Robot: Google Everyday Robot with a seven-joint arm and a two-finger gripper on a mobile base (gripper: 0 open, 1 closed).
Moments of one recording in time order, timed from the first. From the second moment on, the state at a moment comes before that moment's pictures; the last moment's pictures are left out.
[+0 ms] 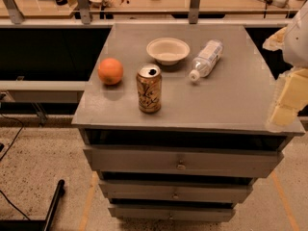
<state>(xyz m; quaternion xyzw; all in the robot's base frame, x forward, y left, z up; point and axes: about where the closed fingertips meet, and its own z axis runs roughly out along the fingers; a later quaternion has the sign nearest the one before) 0.438 -0.217 0.977 -0.60 0.78 -0.03 0.16</state>
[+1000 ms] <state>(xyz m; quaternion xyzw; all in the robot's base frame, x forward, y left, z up) 0.489 -0.238 0.975 -0.66 0.74 -0.08 0.13</state>
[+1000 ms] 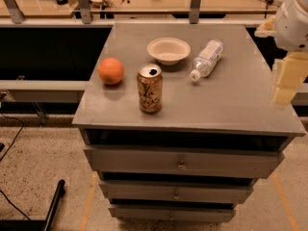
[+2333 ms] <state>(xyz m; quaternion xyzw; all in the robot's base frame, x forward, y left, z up) 0.644 -0.252 0.988 -0.79 0.58 -0.17 0.09</state>
